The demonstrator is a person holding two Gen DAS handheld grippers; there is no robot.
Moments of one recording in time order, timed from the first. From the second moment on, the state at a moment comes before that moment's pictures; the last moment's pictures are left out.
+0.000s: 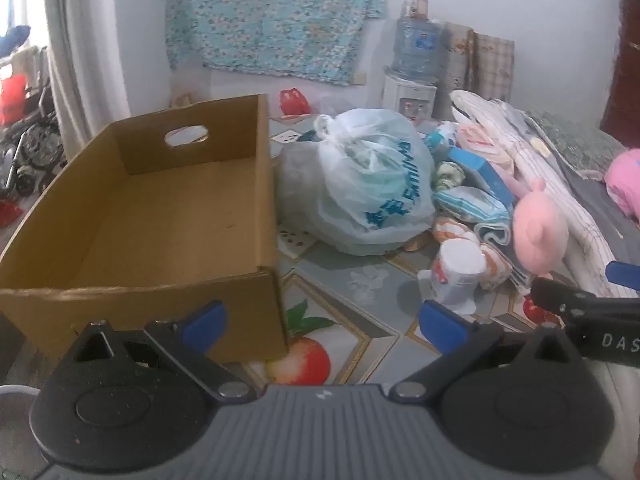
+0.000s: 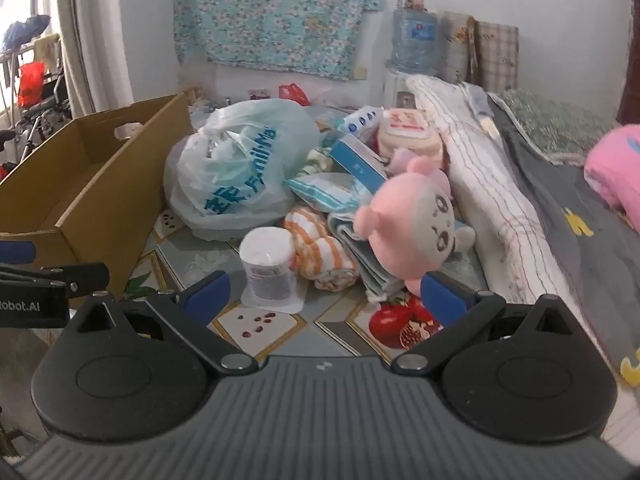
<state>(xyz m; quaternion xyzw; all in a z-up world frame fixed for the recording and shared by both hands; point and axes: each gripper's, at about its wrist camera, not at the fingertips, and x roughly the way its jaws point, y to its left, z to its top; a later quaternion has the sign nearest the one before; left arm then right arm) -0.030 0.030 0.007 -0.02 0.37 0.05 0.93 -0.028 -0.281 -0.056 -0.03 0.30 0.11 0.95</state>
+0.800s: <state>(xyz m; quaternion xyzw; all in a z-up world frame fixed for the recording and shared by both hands) -0.028 0.039 0.003 -0.02 0.39 0.05 0.92 -0.026 -0.263 -0.049 -0.04 0.31 0.12 0.94</state>
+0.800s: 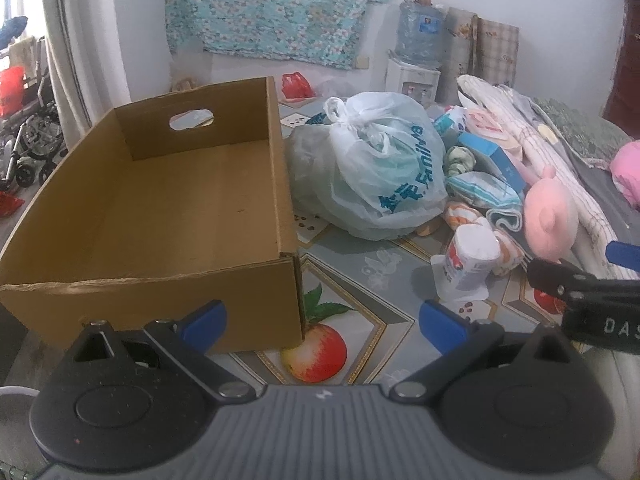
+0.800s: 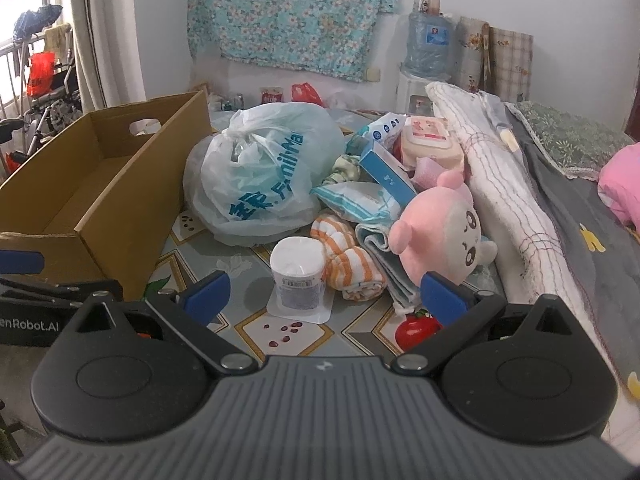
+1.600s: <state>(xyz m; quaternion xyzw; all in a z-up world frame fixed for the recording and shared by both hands) -0.019 0.043 0.002 -0.02 0.40 0.05 0.91 -0.018 -0.257 -0.053 -0.05 0.32 0.11 0.94</state>
